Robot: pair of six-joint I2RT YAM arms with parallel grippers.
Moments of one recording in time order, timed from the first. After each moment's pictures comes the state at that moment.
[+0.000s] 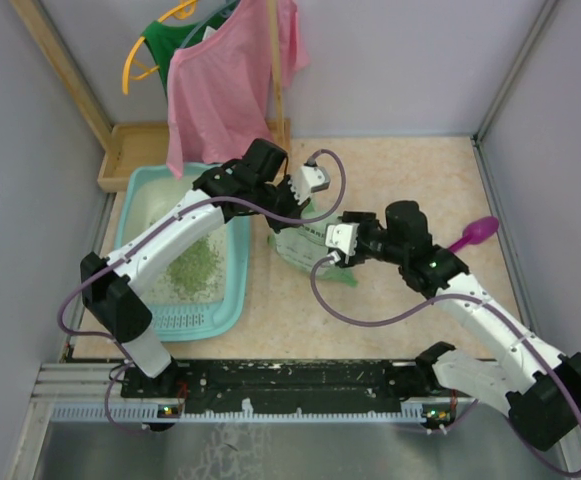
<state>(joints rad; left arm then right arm) -0.73 1.69 1.67 -0.80 0.32 0.36 0.54 0.98 0.82 -0.27 -0.44 -0.97</state>
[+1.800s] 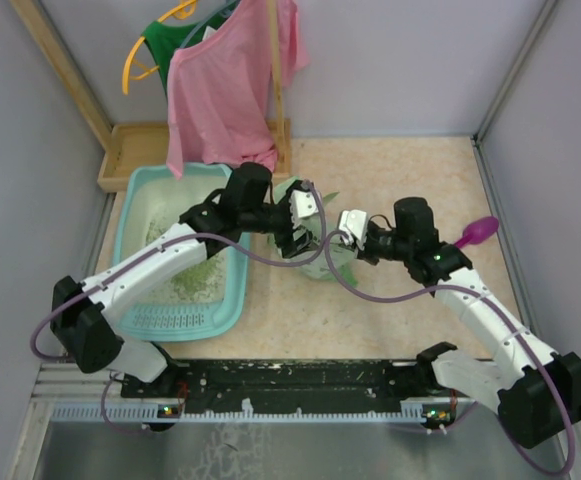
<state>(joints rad) -0.78 1.46 1.31 -0.34 0.49 0.49 0.41 1.01 0.81 -0.34 -0.62 -0.74</state>
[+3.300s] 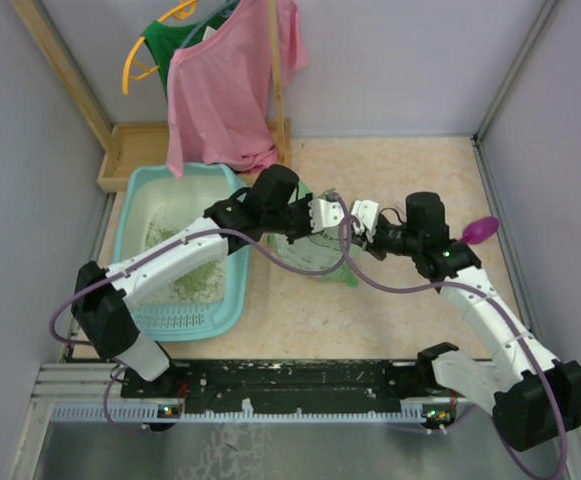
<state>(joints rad) -0.84 1.59 1.40 -0.39 0.24 0.67 0.33 1.00 0.84 -0.37 -0.67 -0.70</state>
